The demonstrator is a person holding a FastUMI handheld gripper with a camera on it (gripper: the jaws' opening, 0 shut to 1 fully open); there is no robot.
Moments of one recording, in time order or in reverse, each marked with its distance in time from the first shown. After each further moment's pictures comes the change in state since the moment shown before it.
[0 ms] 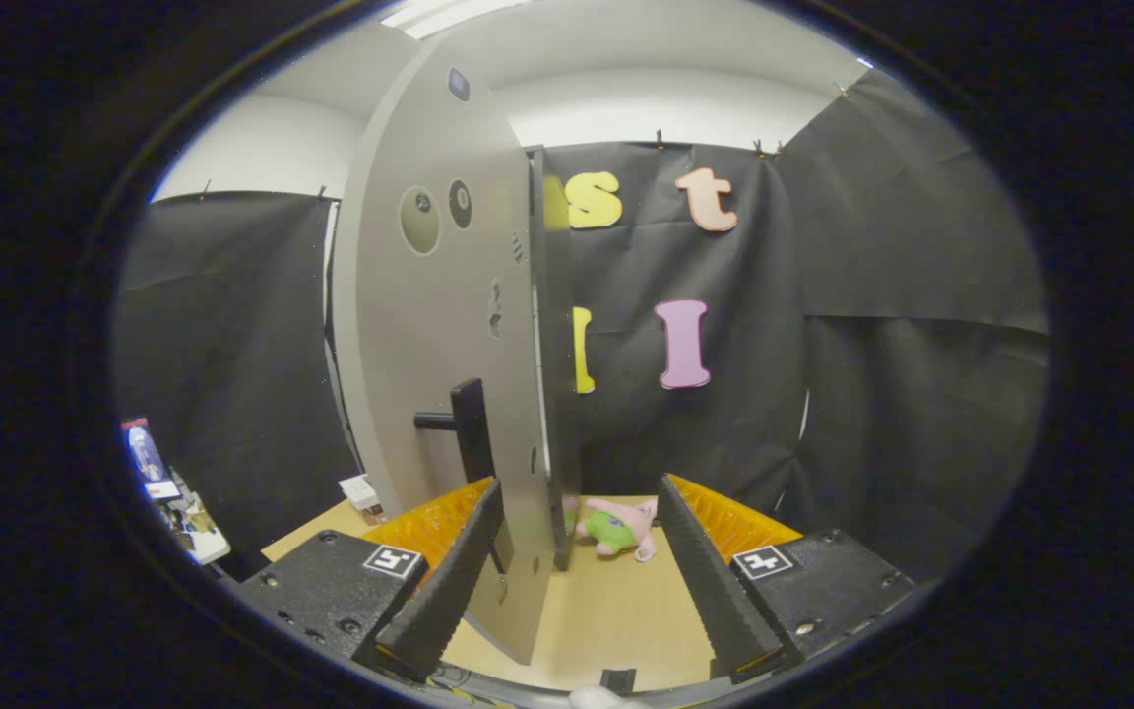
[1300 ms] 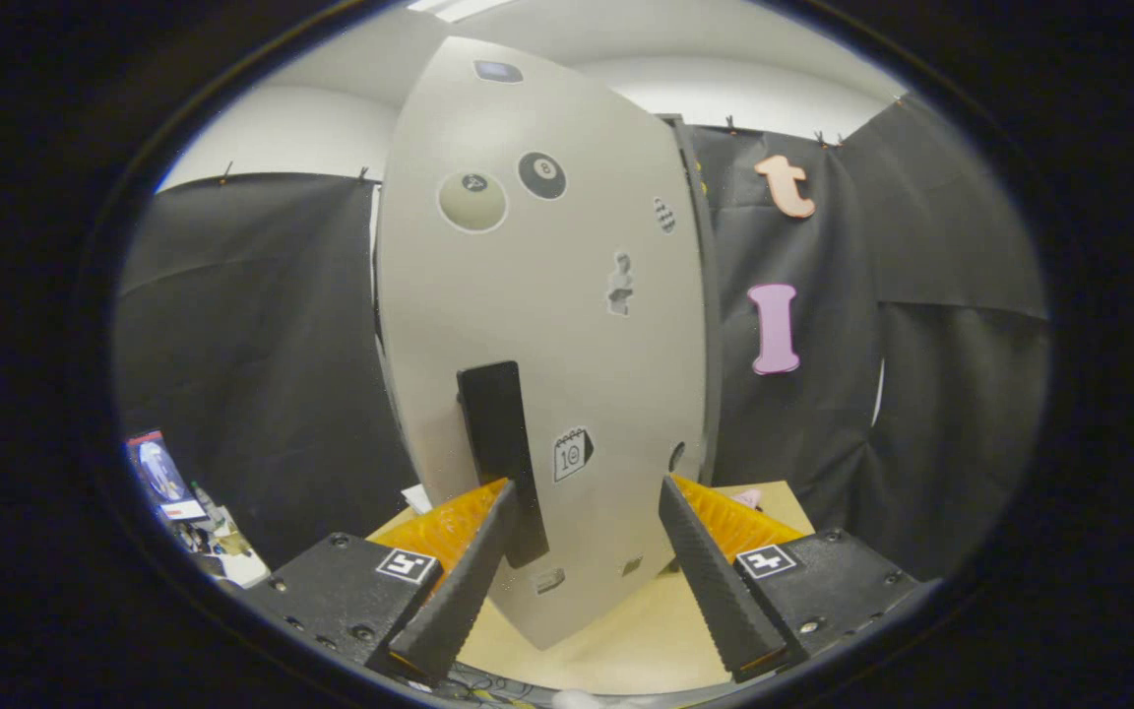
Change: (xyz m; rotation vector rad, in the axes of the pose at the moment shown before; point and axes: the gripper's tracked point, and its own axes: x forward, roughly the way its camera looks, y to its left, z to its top) arm 0.073 0.217 -0.008 0.016 0.035 0.102
